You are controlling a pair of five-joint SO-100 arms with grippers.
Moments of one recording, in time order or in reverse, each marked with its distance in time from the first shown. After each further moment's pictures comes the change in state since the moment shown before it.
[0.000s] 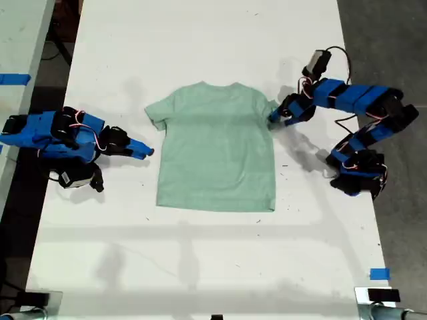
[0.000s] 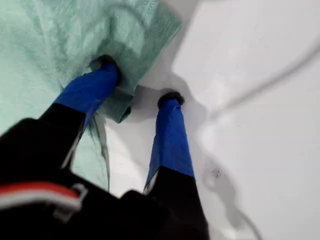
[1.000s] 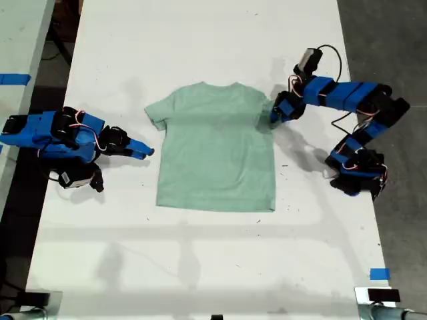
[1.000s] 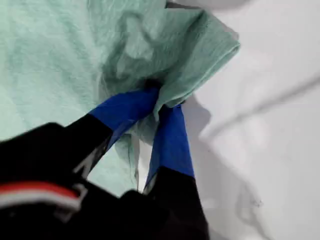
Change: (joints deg) arm 0 0.0 0.0 0.0 0.0 0.0; arm 1 -4.8 -5.6 -10.1 3.8 5.6
